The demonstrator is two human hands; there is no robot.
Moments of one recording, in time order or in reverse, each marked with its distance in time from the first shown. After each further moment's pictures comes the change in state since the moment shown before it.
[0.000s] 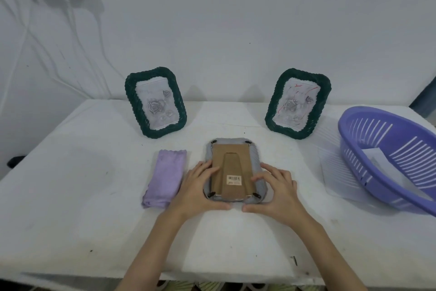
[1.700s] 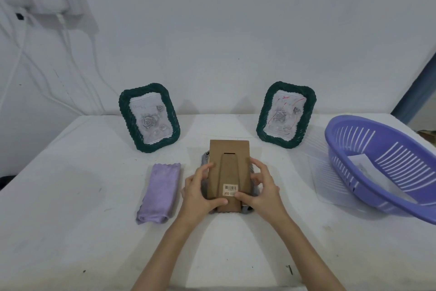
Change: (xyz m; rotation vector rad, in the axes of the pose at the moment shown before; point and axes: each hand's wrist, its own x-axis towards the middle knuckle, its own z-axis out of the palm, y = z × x) left_hand 0.010 0.021 0.012 -0.372 0.280 -0.037; right_hand 0.012 -0.032 0.000 0.434 0.143 0.127
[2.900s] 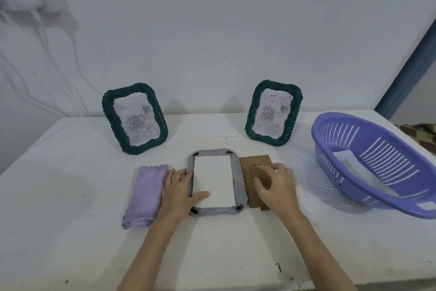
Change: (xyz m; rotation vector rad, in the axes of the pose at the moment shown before) left_hand 0.016 -0.010 -0.009 0.594 -0.090 -0.090; right_hand 0.013 0.026 -0.037 -0.511 0.236 0.024
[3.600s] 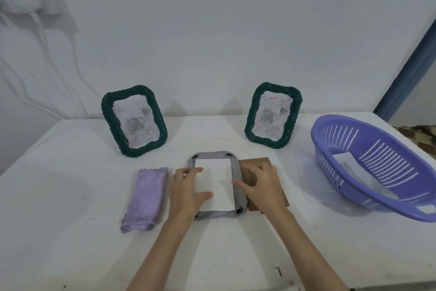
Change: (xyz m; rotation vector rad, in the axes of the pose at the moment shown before) left_hand 0.001 0.028 -0.001 -0.174 0.162 -0.053; right_hand 0.007 -0.024 0.013 0.073 -0.062 -0.035
